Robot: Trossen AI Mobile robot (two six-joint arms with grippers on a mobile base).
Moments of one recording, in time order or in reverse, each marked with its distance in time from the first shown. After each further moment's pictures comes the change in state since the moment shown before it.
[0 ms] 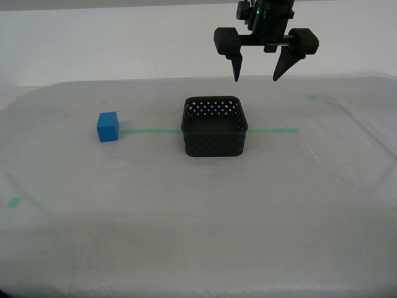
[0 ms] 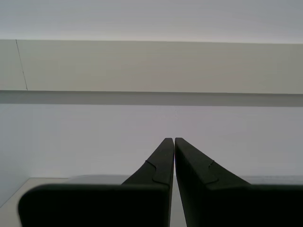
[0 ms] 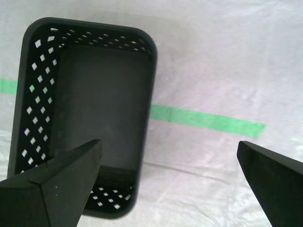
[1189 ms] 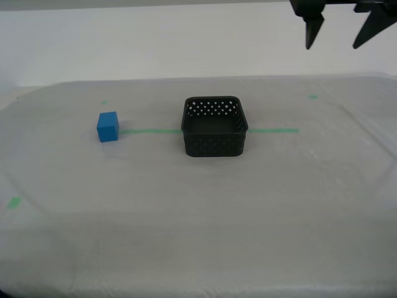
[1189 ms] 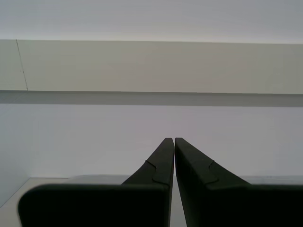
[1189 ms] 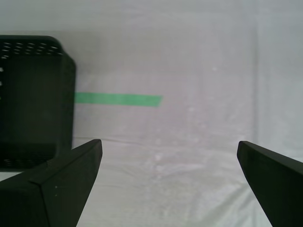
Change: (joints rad) arm 0 -0.188 -0.475 -0.365 -0.006 0.066 -0.082; arm 1 0.000 0.000 0.000 0.000 0.000 0.000
